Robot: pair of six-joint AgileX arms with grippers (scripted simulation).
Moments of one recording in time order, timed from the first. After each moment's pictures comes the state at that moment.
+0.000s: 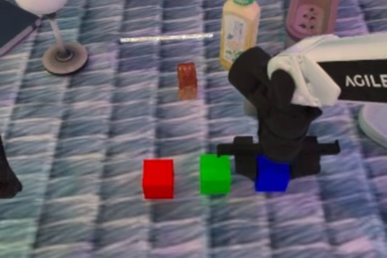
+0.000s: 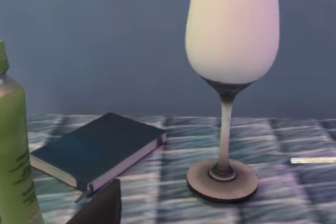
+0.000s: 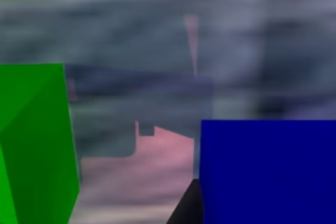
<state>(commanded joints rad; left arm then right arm) 0.02 0.00 0.00 0.00 0.00 0.00 0.63 2.04 1.29 -0.82 0.00 0.63</state>
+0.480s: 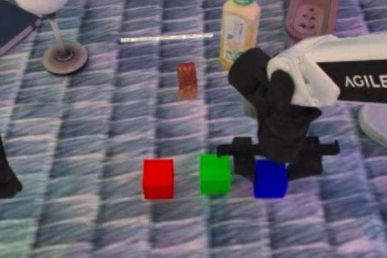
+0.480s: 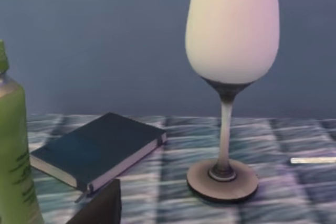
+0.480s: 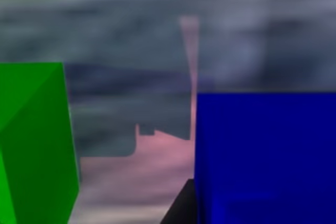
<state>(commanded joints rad) 0.02 0.00 0.00 0.00 0.00 0.00 0.63 2.04 1.29 -0.82 0.00 0.63</state>
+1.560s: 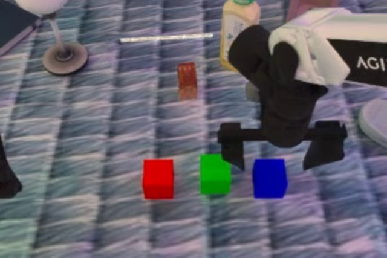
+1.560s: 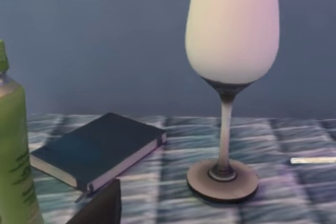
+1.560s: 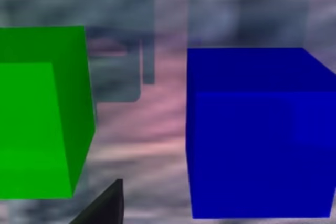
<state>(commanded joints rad) 0.02 0.00 0.00 0.00 0.00 0.00 0.63 1.98 1.39 -0.99 0.00 0.64</state>
